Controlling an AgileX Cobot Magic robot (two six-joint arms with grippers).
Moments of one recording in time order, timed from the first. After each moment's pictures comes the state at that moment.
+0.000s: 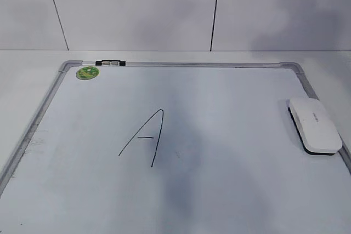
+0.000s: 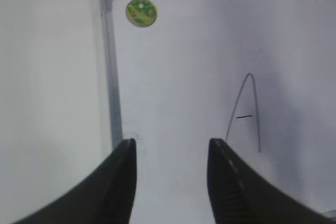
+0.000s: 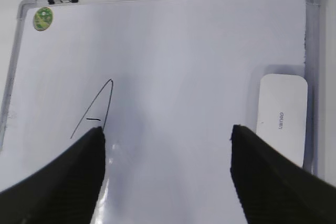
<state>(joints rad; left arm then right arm) -0.02 1.23 -1.46 -0.36 1.24 0.08 0.11 1.41 -1.60 0.25 1.25 0.07</state>
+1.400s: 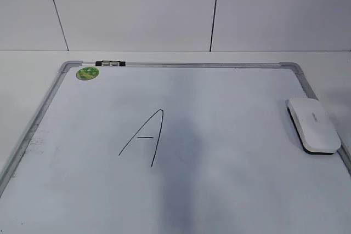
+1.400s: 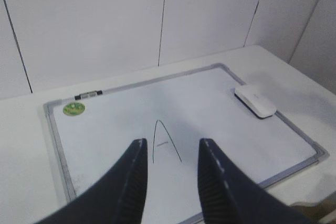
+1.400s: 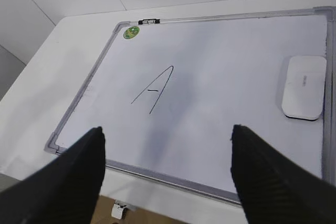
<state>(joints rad) -0.21 0.40 -1.24 -0.38 1.28 0.08 0.16 0.46 -1.11 0.33 1.28 0.06</state>
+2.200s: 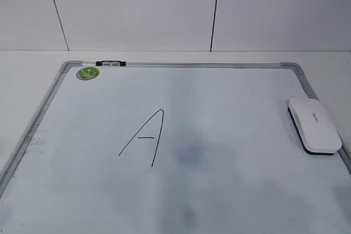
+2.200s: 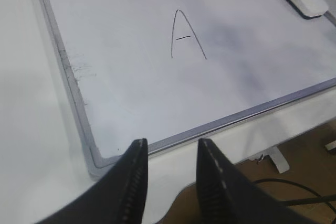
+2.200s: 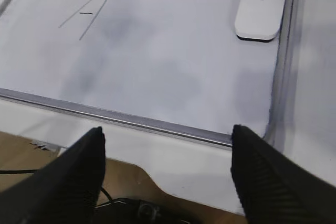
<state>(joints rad) -0.21 0.19 -0.73 -0.30 1.28 0.09 0.16 0.19 -0.68 0.20 1.28 -0.03</state>
